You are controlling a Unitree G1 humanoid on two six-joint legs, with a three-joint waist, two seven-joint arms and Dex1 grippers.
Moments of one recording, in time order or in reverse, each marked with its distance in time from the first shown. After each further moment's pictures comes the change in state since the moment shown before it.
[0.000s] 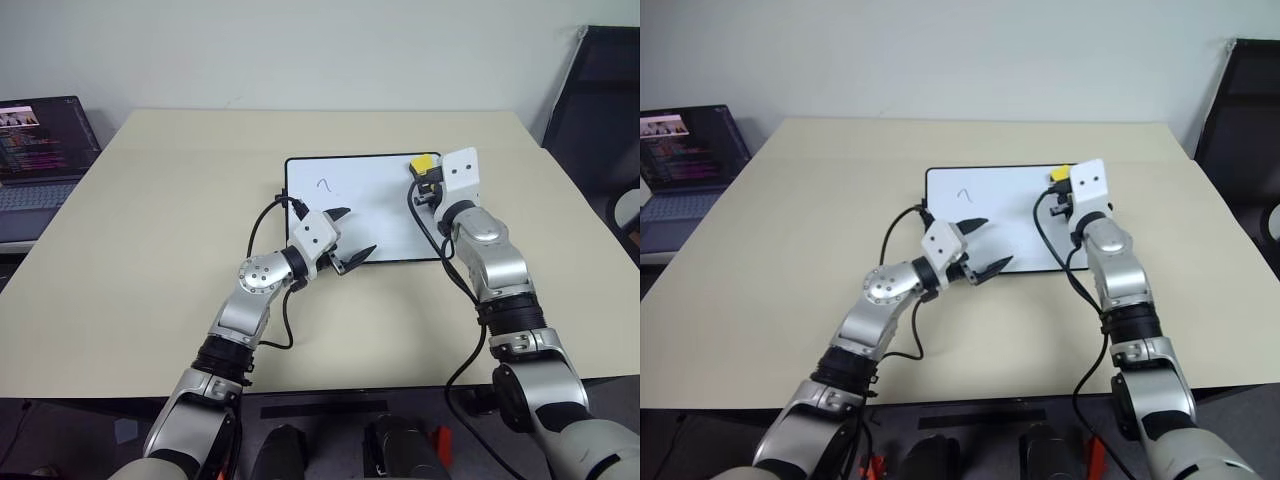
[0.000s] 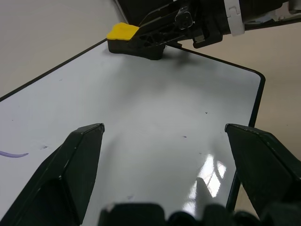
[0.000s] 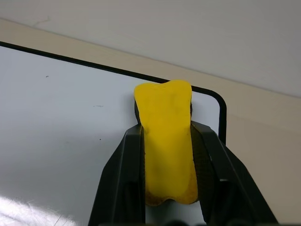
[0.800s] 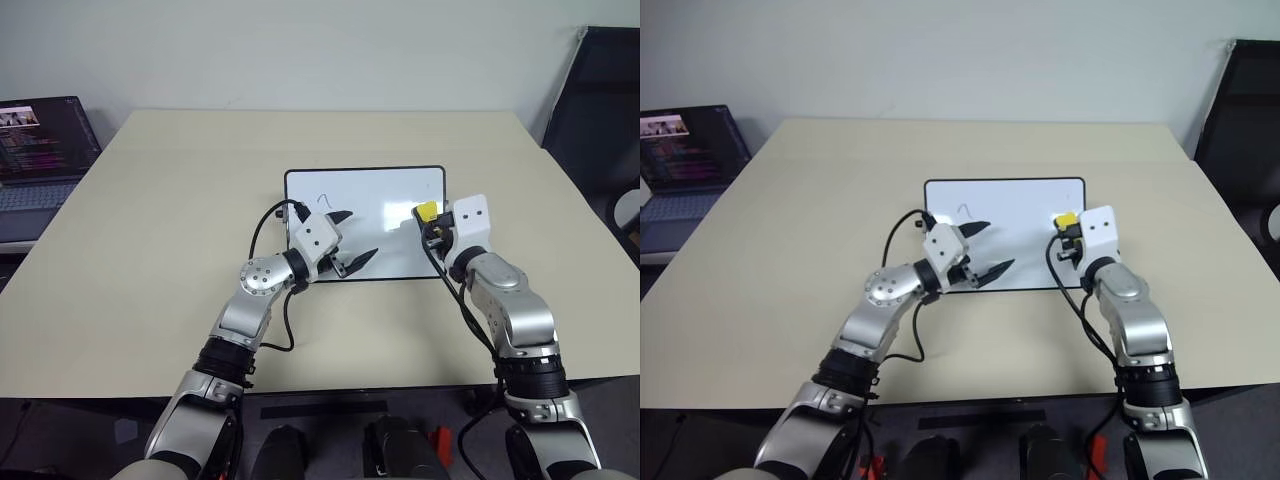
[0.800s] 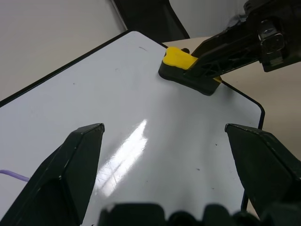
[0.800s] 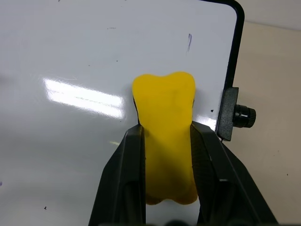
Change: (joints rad) left arm 0.004 -0.009 0.000 -0.002 0.000 0.003 -0.012; right arm 0.280 -0.004 -0.014 -0.428 0.049 0.327 0.052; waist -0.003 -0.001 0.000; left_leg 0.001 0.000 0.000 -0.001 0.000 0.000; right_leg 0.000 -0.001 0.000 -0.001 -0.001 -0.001
